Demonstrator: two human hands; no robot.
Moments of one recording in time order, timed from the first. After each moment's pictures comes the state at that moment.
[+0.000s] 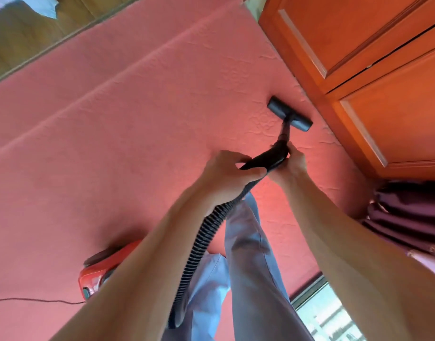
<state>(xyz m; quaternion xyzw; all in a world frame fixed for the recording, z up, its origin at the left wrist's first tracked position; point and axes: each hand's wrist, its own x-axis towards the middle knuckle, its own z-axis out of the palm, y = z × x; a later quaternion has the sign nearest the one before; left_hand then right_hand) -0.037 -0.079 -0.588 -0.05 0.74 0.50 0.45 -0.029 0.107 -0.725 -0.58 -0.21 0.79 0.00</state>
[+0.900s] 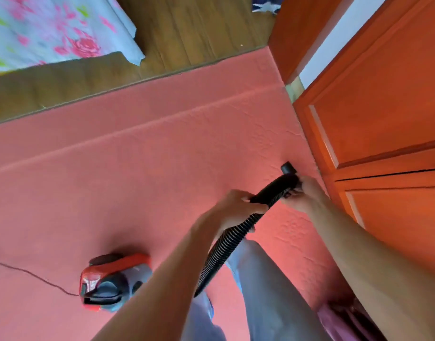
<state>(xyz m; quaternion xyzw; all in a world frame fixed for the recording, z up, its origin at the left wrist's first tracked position) -0.124 -0.066 -0.520 -0.19 0.66 0.56 0.47 -0.180 0.142 -0.619 -0.59 -0.41 0.66 -0.21</state>
